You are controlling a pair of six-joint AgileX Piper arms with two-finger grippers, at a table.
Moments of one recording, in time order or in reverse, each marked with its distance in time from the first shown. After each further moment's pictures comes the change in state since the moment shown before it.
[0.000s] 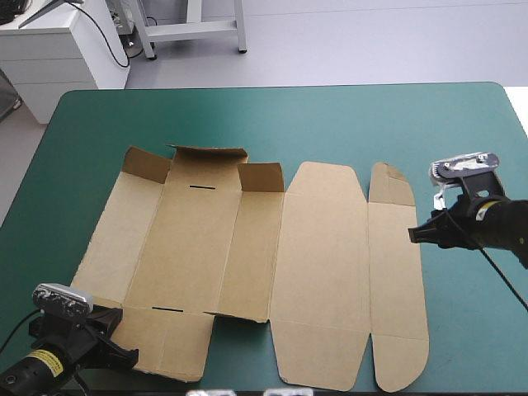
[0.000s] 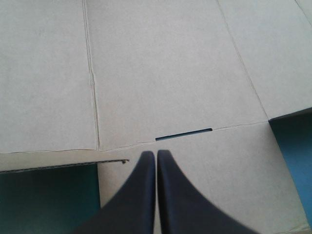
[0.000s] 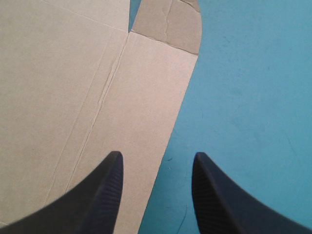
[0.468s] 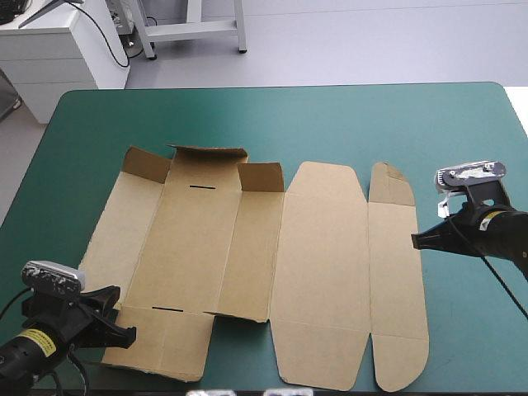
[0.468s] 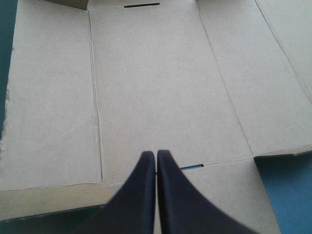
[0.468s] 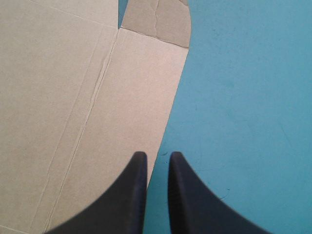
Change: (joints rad) left arm 0.000 0.106 -0.144 0.000 -0.010 -0.014; right arm 0.000 -0.047 0.050 -0.024 -0.020 0.033
